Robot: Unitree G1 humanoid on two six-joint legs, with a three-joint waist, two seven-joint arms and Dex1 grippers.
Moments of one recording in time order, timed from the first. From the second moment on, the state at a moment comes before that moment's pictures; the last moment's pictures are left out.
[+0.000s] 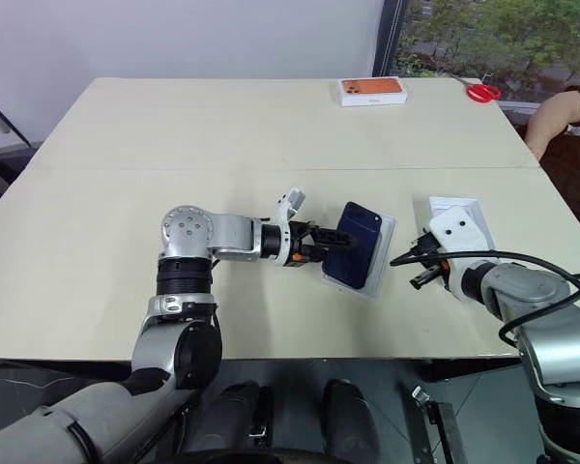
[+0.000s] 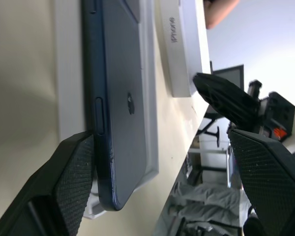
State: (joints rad) left arm -0.90 -0.16 0.35 0.31 -0.83 1.61 -0.05; right arm -0.13 -0.79 -0.22 -0.61 0.28 1.16 0.56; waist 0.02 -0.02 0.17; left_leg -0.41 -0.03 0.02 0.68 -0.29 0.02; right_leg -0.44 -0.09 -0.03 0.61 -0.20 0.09
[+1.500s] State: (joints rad) left arm -0.66 0.38 -0.37 0.05 -0.27 0.69 -0.68; right arm -0.54 -0.47 0.11 -0.46 0.26 1.24 0.30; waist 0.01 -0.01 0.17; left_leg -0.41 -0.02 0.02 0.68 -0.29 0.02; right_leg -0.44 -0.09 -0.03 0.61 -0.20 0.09
